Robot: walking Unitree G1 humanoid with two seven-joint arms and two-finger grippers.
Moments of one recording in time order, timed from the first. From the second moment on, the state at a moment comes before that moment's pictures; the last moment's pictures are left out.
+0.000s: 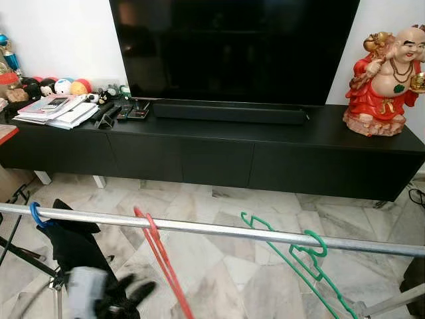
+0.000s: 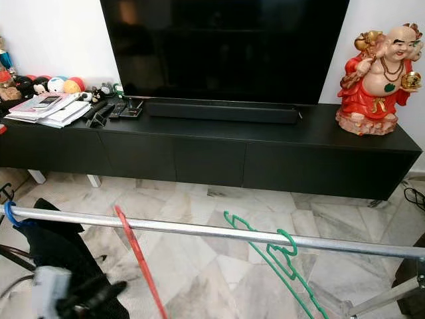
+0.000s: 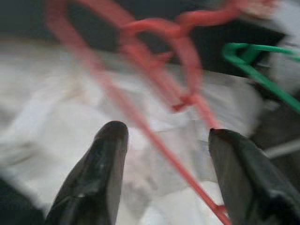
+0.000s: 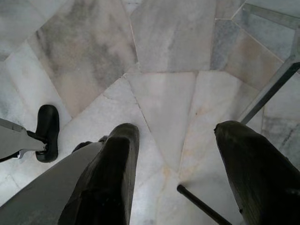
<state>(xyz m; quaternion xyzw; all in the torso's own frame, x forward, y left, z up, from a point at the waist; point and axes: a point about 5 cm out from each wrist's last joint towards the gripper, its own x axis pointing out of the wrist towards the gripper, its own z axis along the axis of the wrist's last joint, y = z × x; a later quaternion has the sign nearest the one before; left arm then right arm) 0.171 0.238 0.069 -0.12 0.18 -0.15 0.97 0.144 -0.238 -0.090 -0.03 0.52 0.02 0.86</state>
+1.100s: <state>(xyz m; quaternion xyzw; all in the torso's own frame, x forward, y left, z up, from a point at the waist) 0.168 0.238 -0.032 -0.02 0.38 -0.04 0.92 0.146 -0.235 -0.090 -0.03 0.51 0.01 0.86</state>
